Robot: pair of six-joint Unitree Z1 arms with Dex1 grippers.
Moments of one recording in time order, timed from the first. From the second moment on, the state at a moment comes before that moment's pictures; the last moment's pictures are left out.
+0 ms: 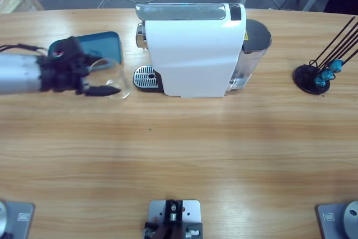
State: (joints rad) arm 0 -0.56 1.63 -0.59 -0.34 -0.33 0.64; arm 1 0.97 0.92 -1.20 0.87 -0.32 0.07
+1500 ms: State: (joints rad) arm 0 -0.55 1.87 -0.69 -0.54 -0.37 0.53; arm 1 0.97 0.93 -1.24 0.89 -0.38 0.08
